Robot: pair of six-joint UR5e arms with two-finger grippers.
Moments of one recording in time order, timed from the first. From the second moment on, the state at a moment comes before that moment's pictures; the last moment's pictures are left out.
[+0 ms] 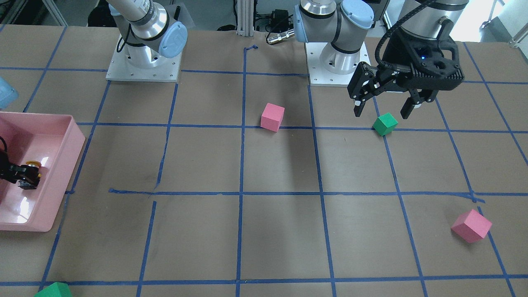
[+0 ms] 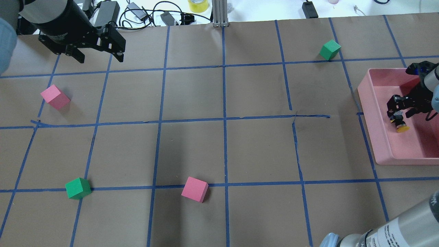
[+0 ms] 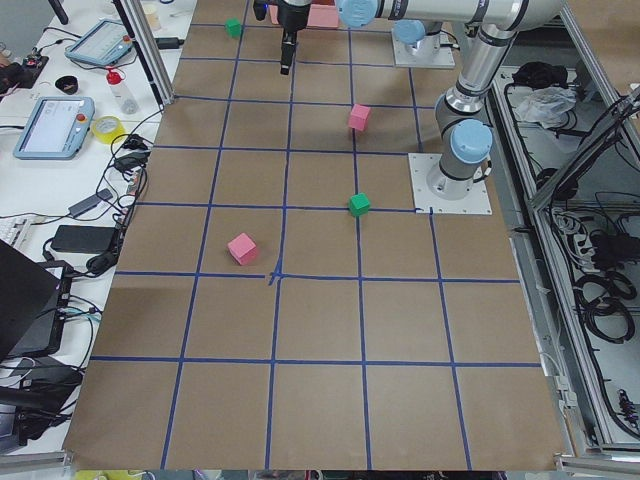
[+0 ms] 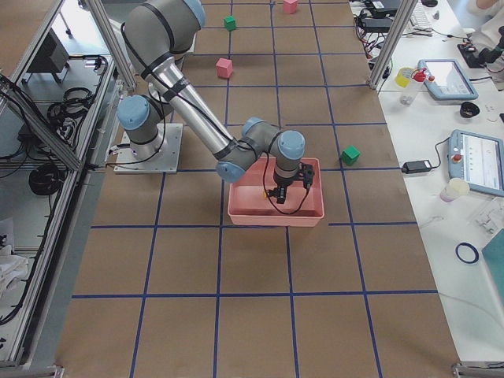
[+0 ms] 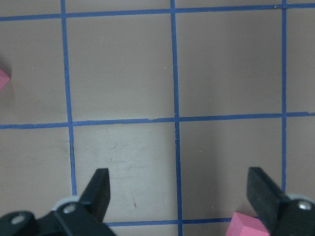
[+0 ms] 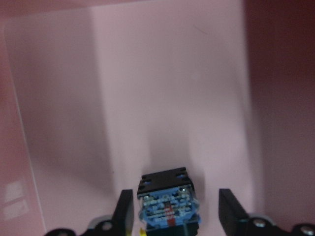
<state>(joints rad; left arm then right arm) -1.52 -1.55 -1.54 -1.44 1.56 0.07 0.93 -1.15 1.86 -2.26 -1.57 -0.51</state>
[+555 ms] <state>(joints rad) -1.52 -1.56 -1.54 -1.44 1.55 0.08 0.93 -1.19 1.85 -2.23 -1.57 -0.52</state>
